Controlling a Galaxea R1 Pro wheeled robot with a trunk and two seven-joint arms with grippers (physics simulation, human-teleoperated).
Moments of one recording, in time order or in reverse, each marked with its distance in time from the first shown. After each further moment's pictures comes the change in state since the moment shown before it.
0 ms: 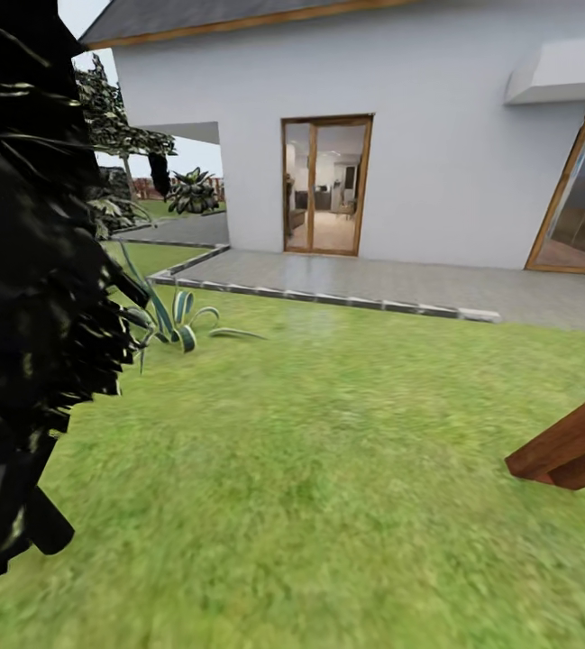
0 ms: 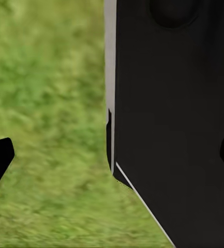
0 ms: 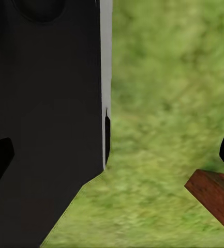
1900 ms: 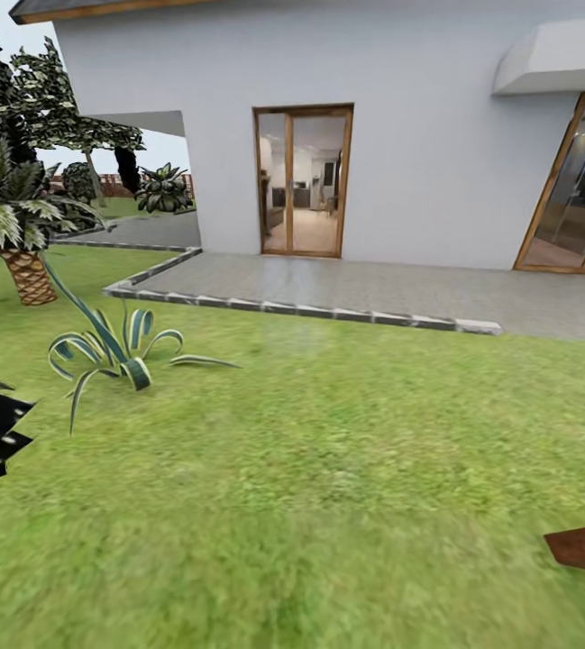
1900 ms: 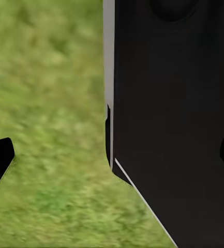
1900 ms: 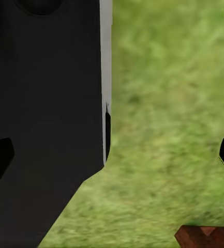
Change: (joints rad) left arm 0.000 -0.002 0.000 0.001 0.000 -0.001 0.000; right arm 0.000 0.000 -0.003 0.000 -0.003 0.001 0.000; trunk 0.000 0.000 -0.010
